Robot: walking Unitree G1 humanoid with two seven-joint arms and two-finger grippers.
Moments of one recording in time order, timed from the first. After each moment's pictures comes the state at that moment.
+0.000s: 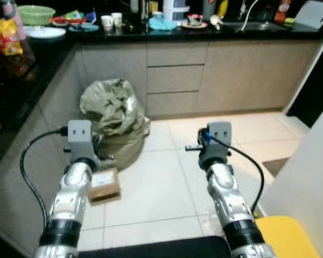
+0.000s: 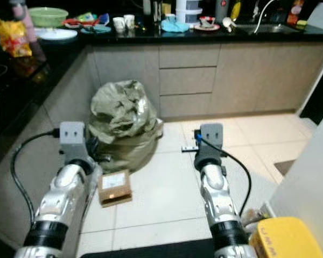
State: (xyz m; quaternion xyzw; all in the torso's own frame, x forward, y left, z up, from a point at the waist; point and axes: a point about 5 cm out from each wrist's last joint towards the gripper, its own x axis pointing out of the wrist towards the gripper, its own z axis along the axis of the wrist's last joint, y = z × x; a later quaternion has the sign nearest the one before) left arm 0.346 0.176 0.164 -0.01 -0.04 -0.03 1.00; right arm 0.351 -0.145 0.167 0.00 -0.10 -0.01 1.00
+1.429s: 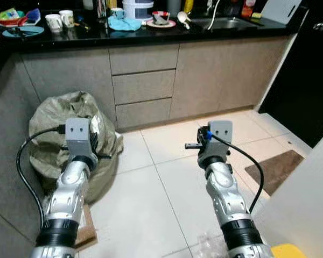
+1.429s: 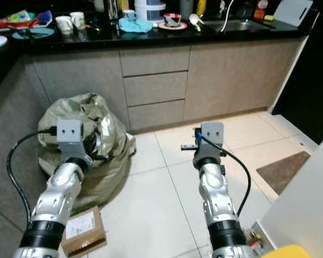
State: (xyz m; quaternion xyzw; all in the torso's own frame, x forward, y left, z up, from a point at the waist) left arm 0.345 0.181 0.168 -0.01 -0.04 -0.03 1.00; right arm 0.350 -0.142 0.168 0.01 -0.09 -0.01 1.00
